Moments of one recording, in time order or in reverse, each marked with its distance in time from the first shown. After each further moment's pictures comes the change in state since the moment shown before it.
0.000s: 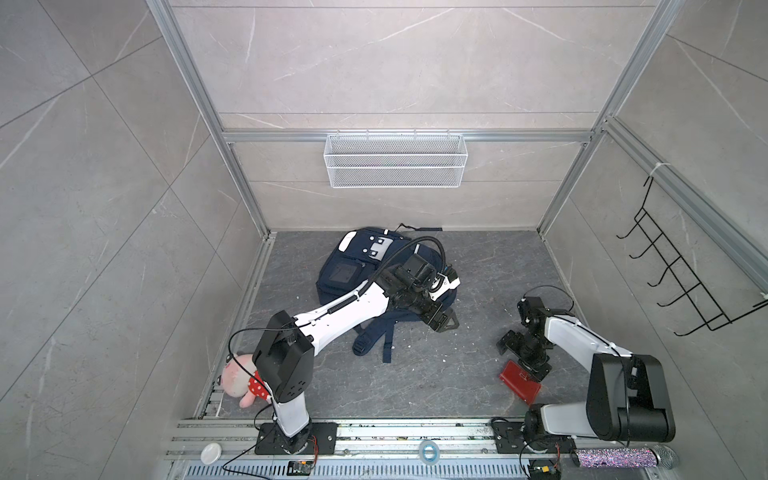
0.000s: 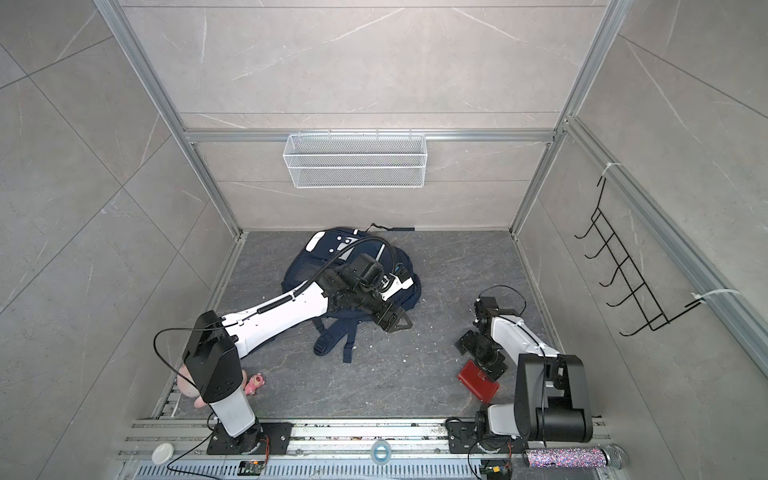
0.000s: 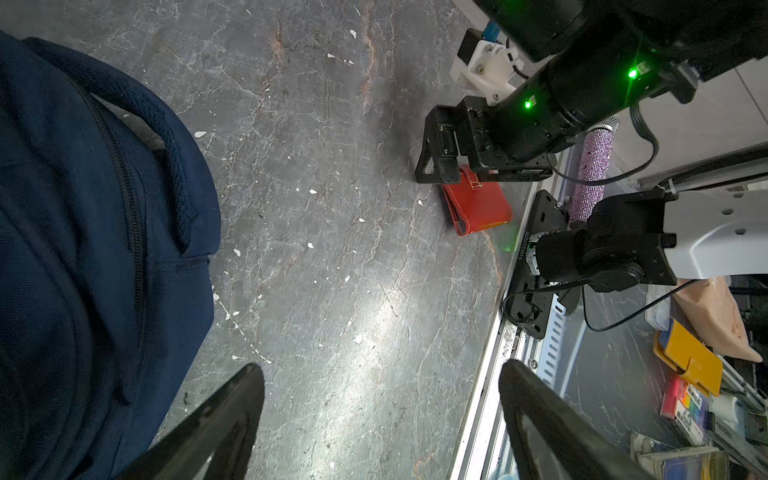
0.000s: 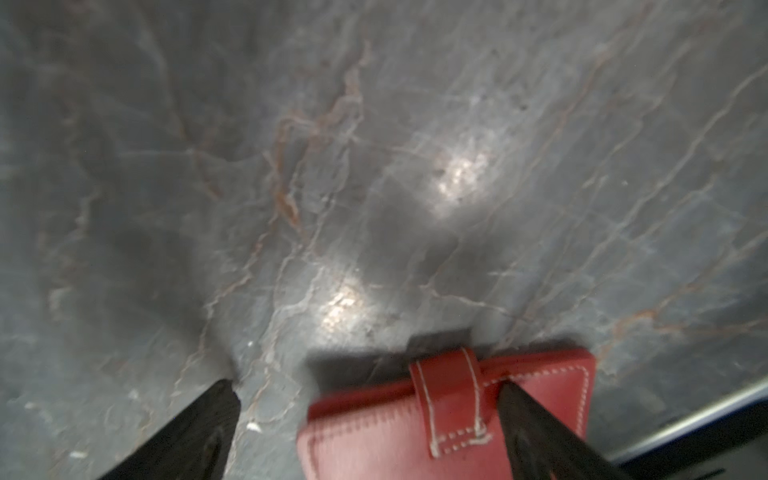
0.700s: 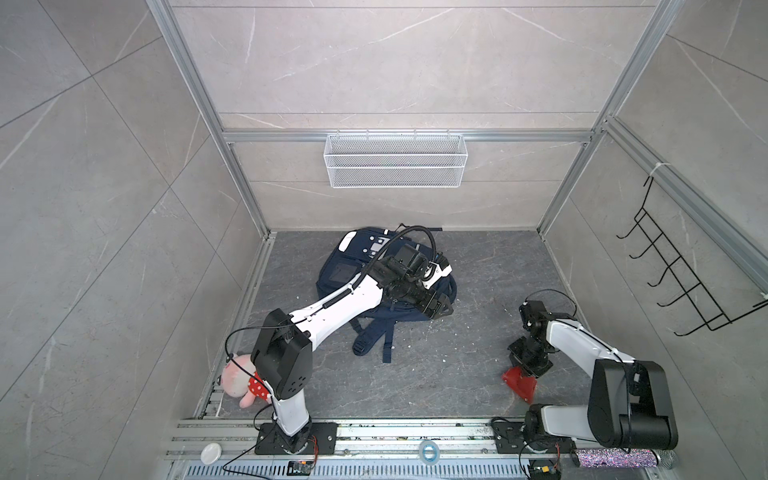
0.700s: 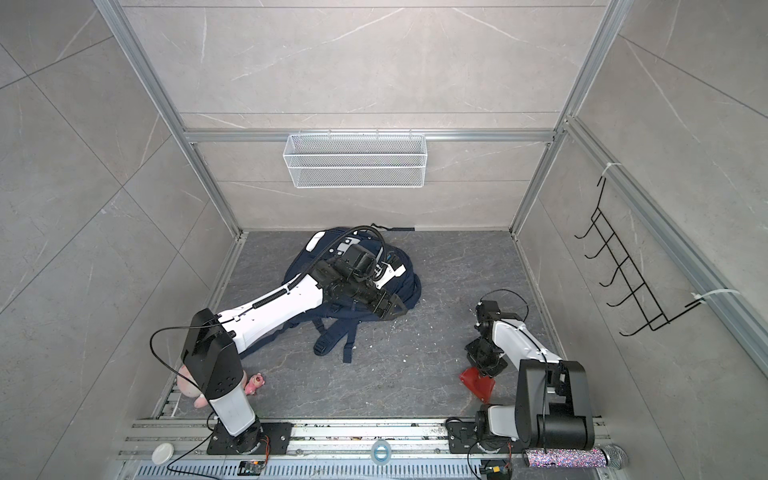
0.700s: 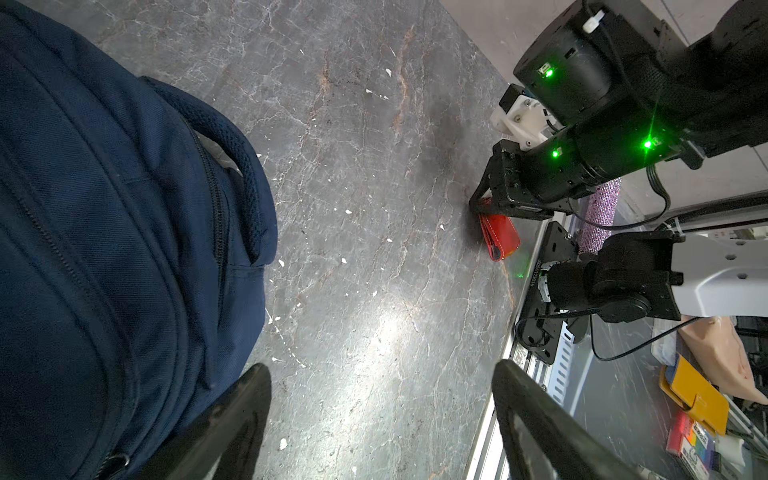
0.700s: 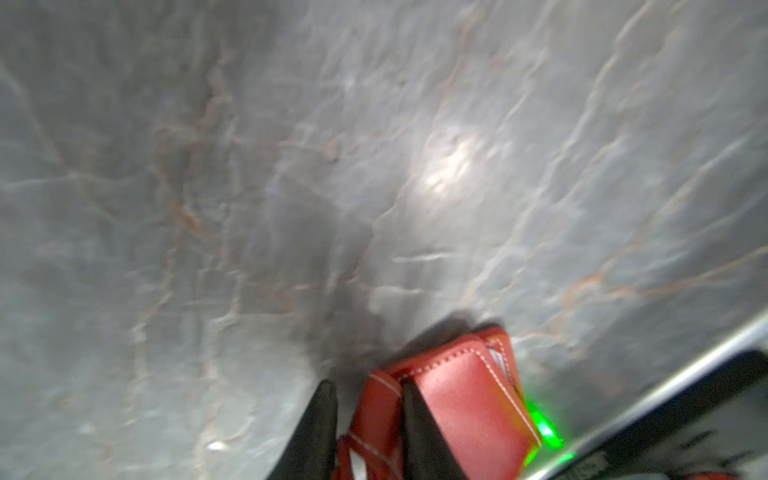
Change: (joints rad) left arm 0.079 0.003 0.029 0.003 0.004 -0.031; right arm 0.001 -0.038 -0.024 0.002 -0.014 0.097
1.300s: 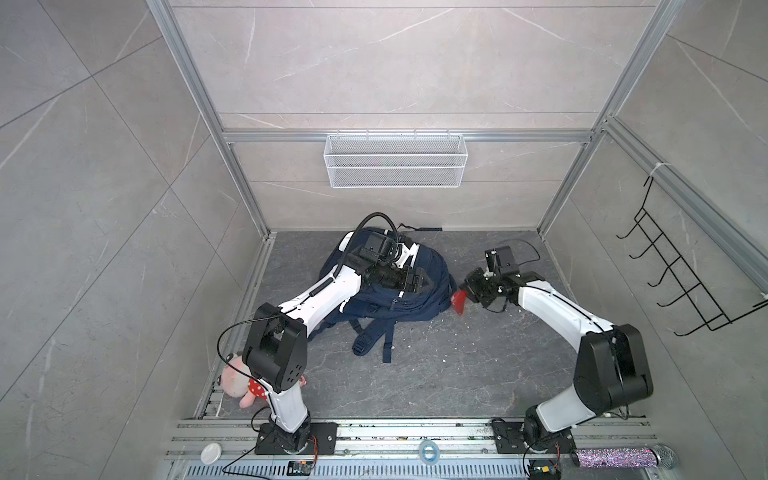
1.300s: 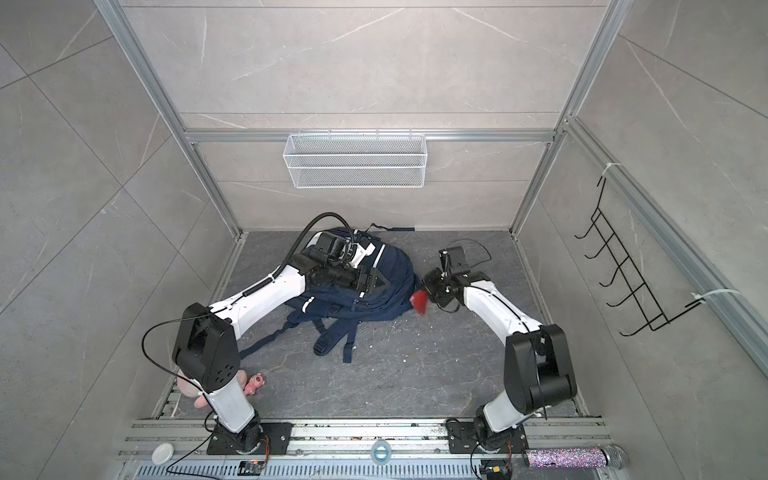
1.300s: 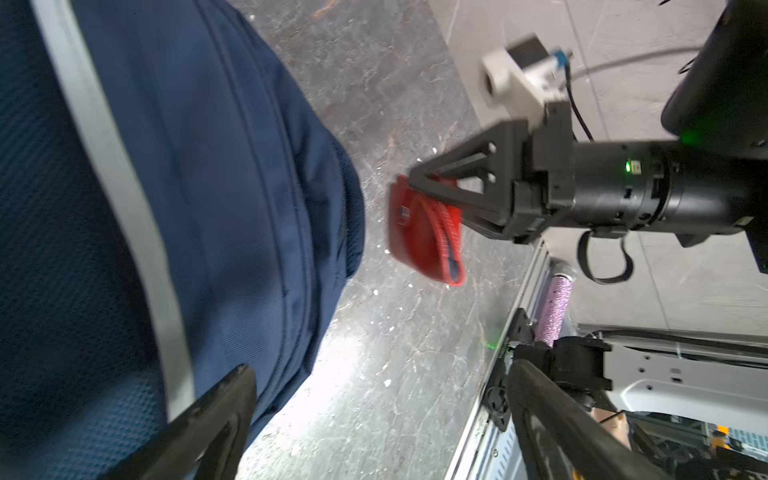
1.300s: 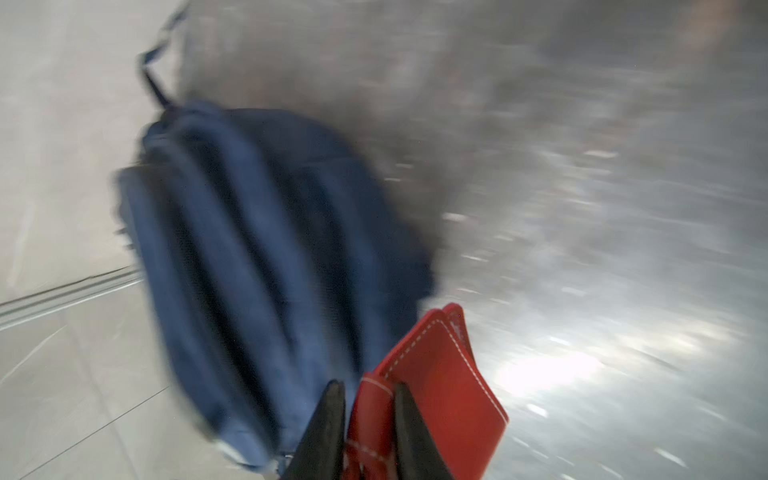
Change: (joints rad) left arm 0.193 0.000 -0.071 0.157 0.138 -0.243; right arm 0.326 0.262 0.515 0.465 -0.227 0.168
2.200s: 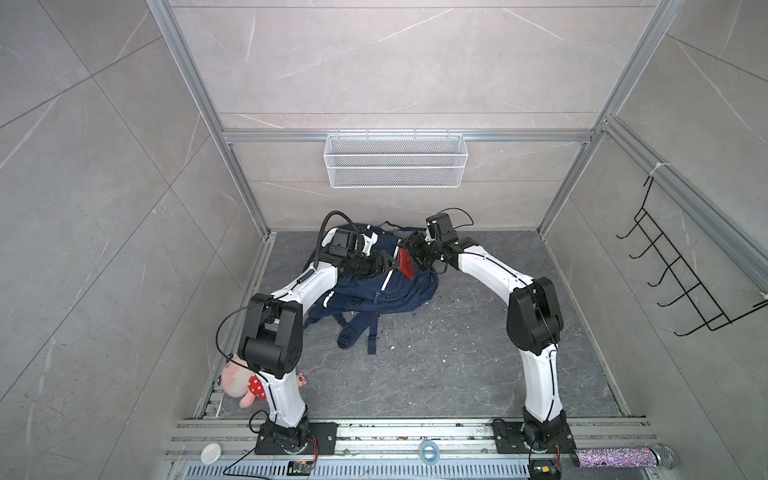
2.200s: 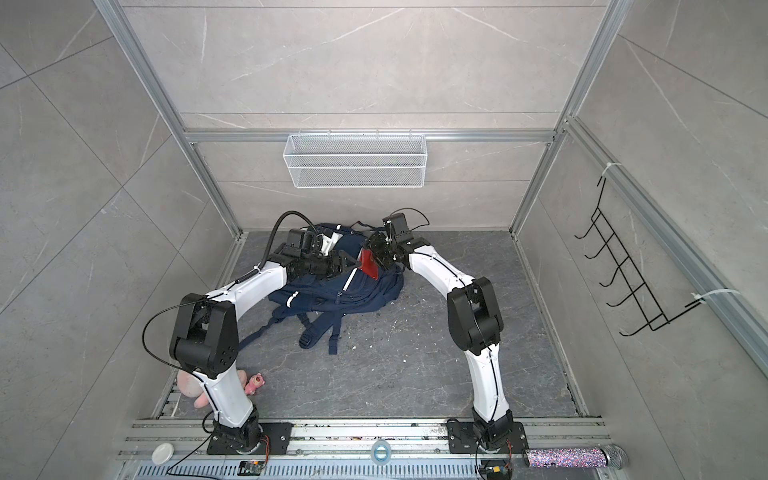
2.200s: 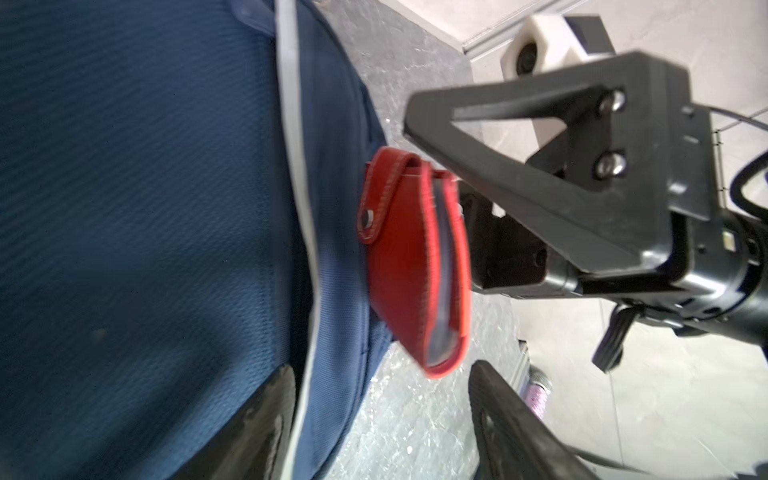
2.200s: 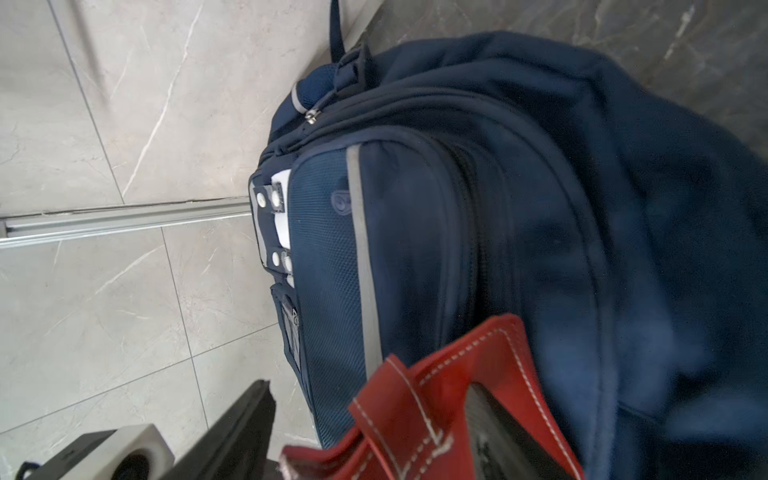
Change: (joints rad) left arm 0.262 0.063 -0.083 0.201 0.067 -0.188; right arm 0.186 0.520 0.657 0.045 -0.063 0.018
